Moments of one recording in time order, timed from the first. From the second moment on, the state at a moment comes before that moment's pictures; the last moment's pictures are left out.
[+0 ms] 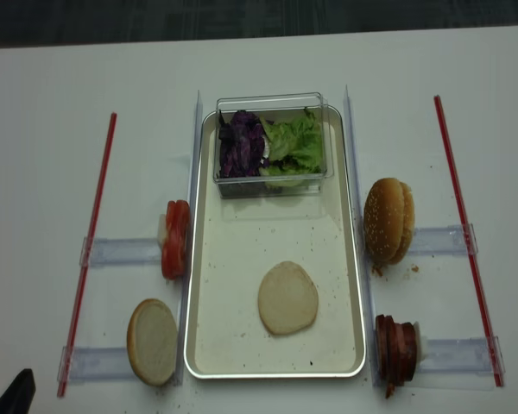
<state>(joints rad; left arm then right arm) -0.02 -0.01 -0.49 0.02 1.19 -0.05 -0.03 -0.02 -0.48 0.05 1.13 0.03</state>
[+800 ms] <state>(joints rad) -0.02 -0.01 -0.49 0.02 1.19 -0.05 -0.03 0.41 -0.49 0.05 1.14 0.03</state>
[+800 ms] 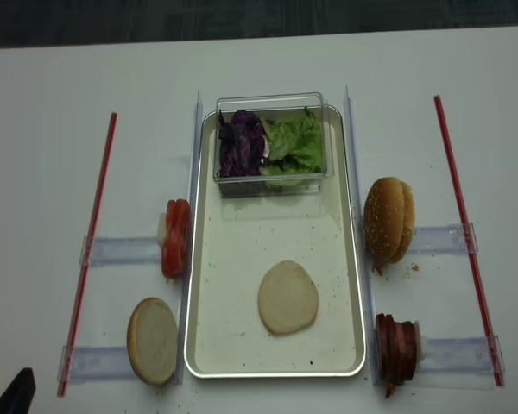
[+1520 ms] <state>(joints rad) -0.02 -0.01 -0.49 0.02 1.19 -0.05 -0.03 0.83 -0.50 0.08 1.13 0.02</state>
